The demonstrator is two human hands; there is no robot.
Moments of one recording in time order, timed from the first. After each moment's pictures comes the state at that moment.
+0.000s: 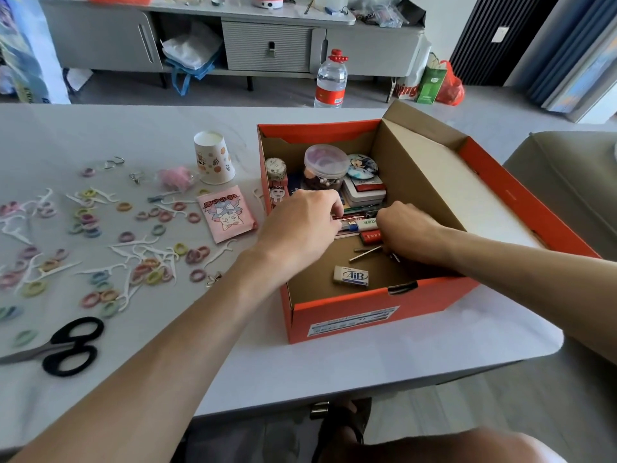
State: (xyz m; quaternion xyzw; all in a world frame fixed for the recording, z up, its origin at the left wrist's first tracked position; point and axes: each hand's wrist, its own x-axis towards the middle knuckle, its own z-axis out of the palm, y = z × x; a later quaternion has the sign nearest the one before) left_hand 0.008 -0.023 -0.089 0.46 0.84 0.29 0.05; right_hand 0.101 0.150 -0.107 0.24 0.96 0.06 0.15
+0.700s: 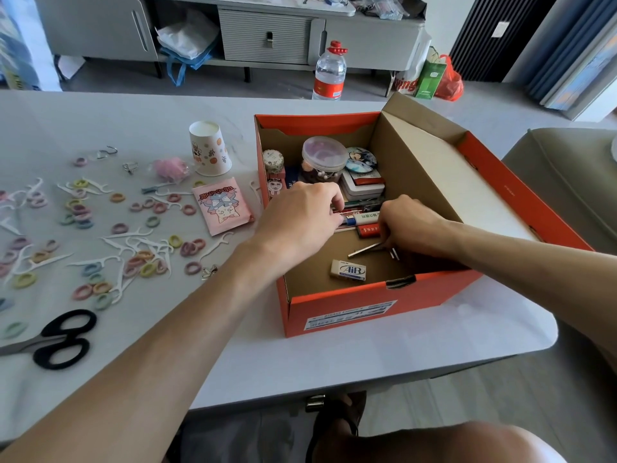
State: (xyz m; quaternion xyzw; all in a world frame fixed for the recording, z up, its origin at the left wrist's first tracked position) left_hand 0.010 -0.023 -0.087 0.47 0.84 0.28 0.06; right_hand 0.106 0.156 -0.102 0.25 0.96 -0.01 0.15
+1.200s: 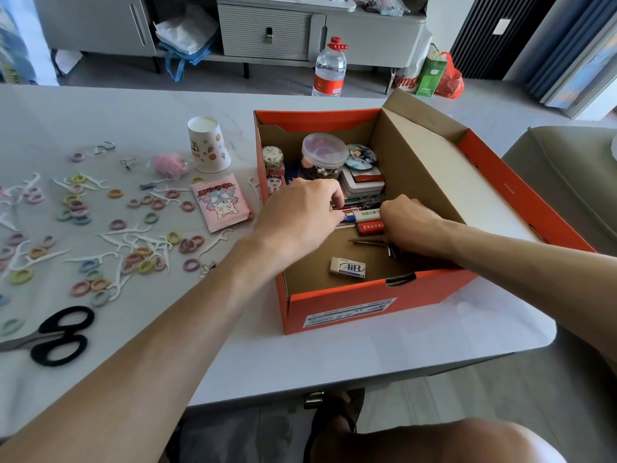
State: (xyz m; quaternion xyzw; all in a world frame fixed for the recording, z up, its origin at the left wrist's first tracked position) left_hand 0.009 -0.023 -0.088 0.46 0.84 0.28 0.06; right_hand 0.105 0.152 -0.108 0.27 0.95 0.03 0.16
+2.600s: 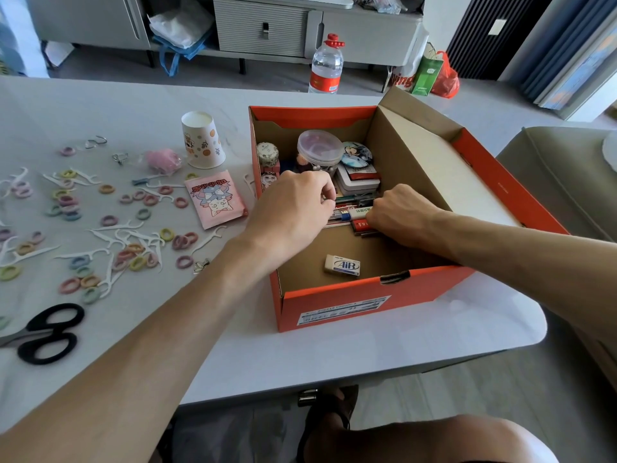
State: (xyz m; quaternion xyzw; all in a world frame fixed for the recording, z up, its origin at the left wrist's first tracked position) left_hand 0.008 -0.025 -0.091 0.45 0.83 0.34 0.04; right_hand 0.099 0.155 -0.101 0.00 0.92 0.35 0.19
